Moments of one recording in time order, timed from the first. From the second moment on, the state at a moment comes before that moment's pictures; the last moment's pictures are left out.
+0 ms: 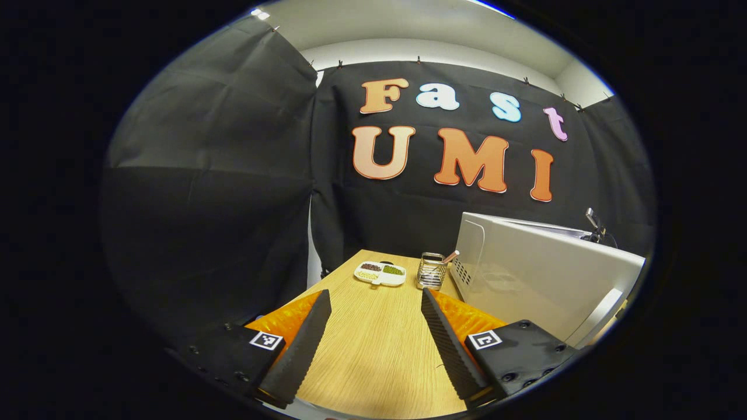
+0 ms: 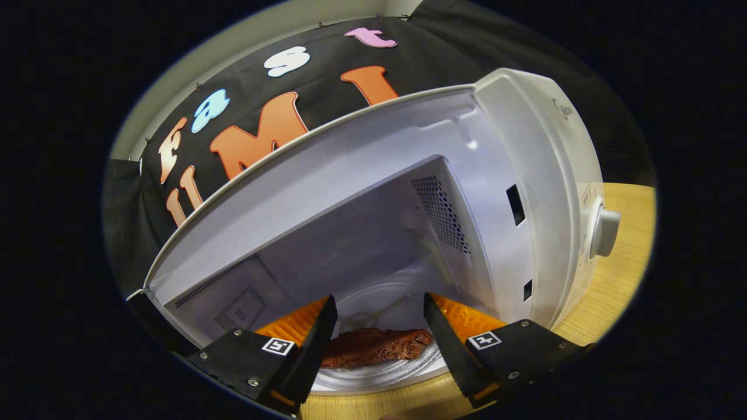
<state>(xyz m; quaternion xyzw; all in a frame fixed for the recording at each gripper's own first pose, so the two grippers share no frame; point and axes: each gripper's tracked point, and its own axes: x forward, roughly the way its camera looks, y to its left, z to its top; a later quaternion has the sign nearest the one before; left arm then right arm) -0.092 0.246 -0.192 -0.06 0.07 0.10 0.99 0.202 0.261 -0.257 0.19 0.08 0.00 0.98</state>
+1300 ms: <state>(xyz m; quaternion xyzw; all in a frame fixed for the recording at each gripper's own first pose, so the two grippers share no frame) -0.087 0.188 -0.172 -0.07 0.05 0.04 1.00 -0.004 0.065 -0.055 -0.02 0.00 0.04 1.00</state>
